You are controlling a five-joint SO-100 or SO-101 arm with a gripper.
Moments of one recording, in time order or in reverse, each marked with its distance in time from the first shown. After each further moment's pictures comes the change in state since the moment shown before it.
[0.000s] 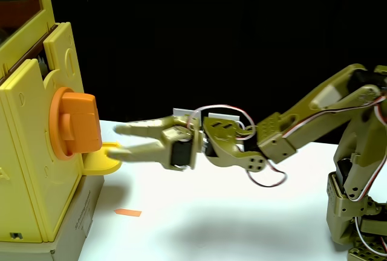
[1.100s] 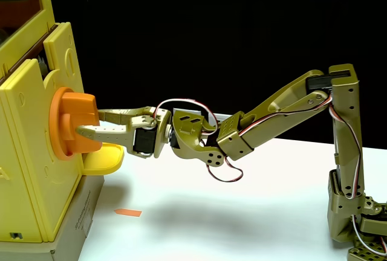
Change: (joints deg) arm 6.9 -21.8 -20.8 -2.1 3.0
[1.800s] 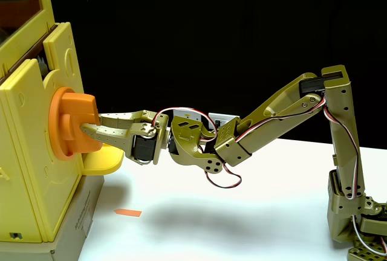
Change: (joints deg) arm -1.3 -2.1 -0.3 -4.0 -5.1
